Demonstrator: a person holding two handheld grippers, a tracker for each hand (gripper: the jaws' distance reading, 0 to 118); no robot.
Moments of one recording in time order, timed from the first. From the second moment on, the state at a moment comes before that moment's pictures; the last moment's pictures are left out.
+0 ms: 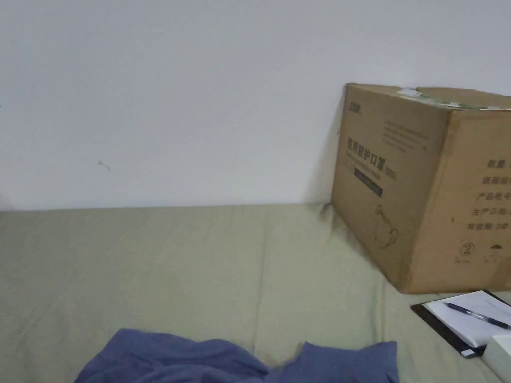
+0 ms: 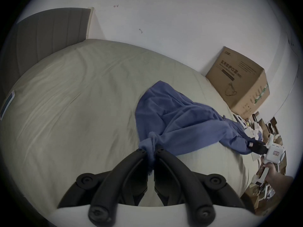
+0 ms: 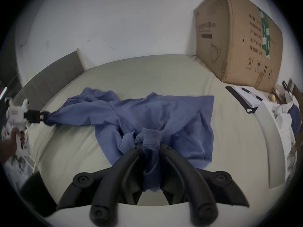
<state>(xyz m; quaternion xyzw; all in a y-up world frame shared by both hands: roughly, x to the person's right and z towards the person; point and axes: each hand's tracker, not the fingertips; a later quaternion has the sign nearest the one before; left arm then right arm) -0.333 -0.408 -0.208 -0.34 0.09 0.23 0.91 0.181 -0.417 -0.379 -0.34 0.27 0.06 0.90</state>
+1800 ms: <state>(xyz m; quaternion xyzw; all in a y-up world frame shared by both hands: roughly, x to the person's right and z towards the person) -0.238 -0.201 -0.177 -0.17 -0.03 0.04 0.98 0.175 -0.247 -0.193 -0.09 0.27 0.01 0.96</state>
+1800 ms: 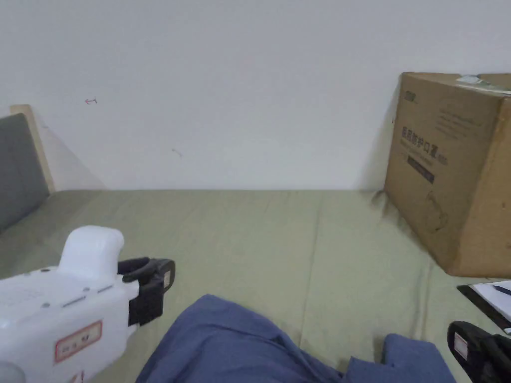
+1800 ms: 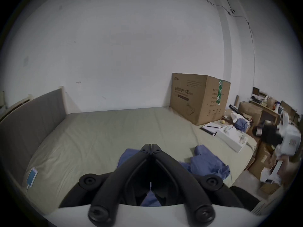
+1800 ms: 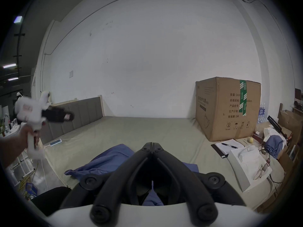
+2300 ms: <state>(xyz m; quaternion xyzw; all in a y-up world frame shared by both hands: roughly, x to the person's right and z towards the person) -0.335 -0.335 -0.517 -0.52 -0.02 0.10 0.85 0.162 -0.286 -0.281 -0.19 0.24 0.02 0.95</state>
